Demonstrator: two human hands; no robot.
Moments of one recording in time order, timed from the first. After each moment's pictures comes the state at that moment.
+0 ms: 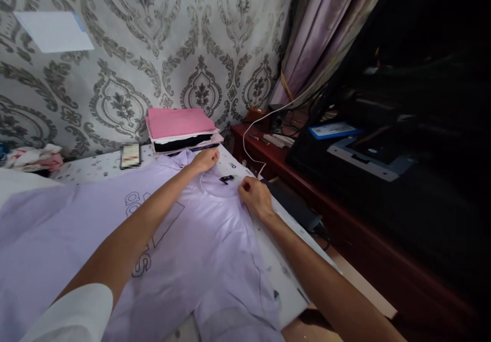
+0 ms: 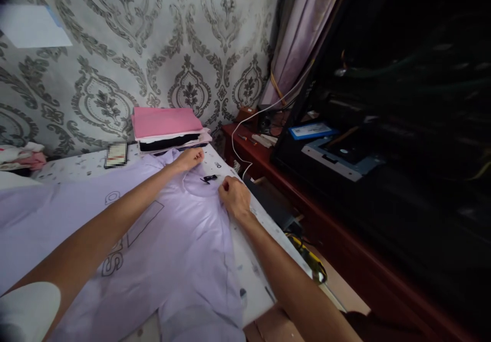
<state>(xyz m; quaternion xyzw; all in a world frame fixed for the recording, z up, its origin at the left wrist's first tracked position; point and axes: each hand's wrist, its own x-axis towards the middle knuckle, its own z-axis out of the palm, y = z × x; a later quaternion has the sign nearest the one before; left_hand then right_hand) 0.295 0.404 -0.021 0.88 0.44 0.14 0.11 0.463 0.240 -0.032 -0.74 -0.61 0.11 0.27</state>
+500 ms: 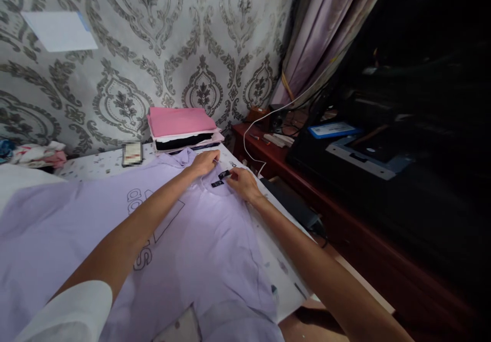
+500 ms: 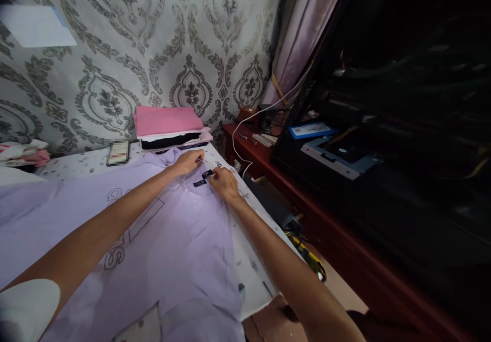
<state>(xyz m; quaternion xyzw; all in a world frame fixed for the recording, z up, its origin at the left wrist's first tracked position) 0.290 0.390 -0.027 0.88 0.44 0.15 0.10 0.446 0.274 -0.027 -0.69 -0.69 0.12 0.19</state>
